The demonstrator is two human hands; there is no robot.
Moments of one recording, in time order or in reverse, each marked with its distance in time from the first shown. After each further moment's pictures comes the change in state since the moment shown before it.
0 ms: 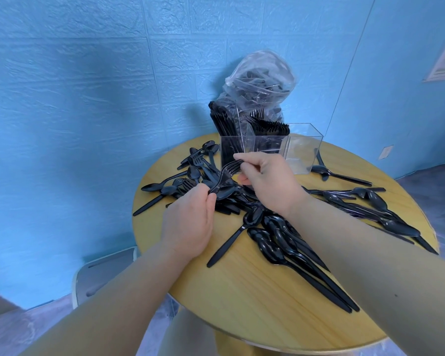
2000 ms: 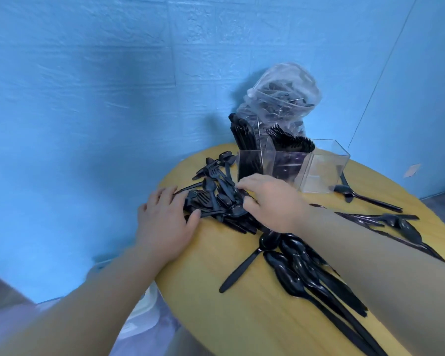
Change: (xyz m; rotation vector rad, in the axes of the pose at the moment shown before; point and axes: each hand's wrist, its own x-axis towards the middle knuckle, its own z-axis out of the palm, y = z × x) left_hand 0.018 -0.056 -0.018 0.321 -0.162 -0.268; right_hand 0.031 0.015 0.013 -0.673 -0.331 -0.294
